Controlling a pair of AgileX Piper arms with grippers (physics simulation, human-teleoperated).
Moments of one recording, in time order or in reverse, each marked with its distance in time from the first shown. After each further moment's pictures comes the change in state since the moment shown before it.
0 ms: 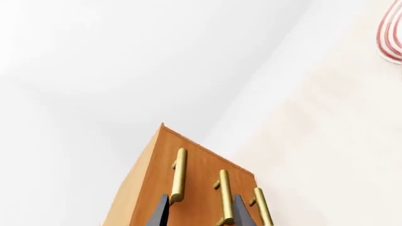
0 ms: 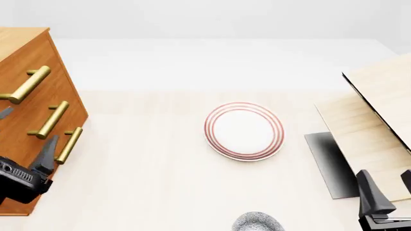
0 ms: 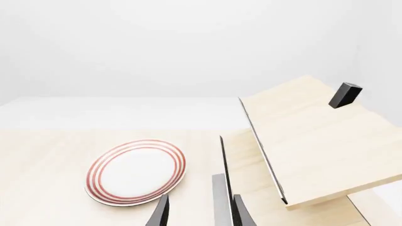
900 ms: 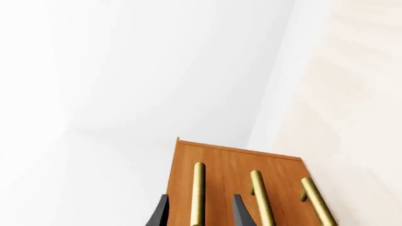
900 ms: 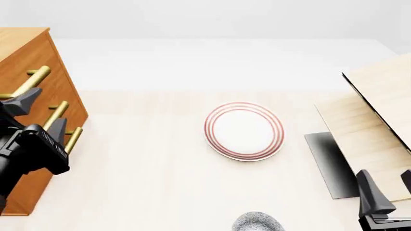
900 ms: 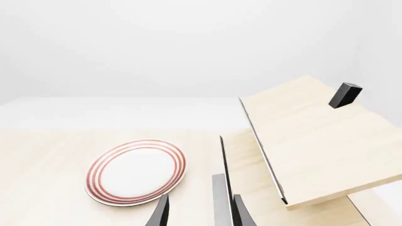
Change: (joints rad) left arm 0.041 0.390 -0.041 -0.345 0.419; right arm 0.000 0.000 0.000 0.000 0.000
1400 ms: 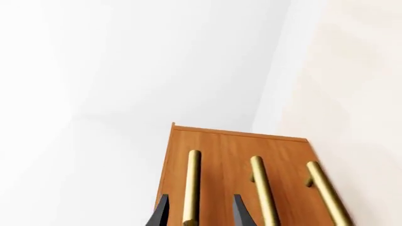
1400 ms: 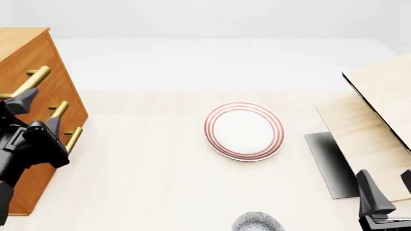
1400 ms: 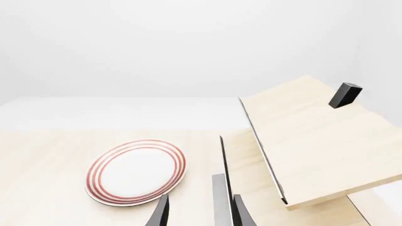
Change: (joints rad) left arm 0.088 0.145 -0.001 -0.132 0.051; right arm 0.000 0.000 0.000 0.000 0.000
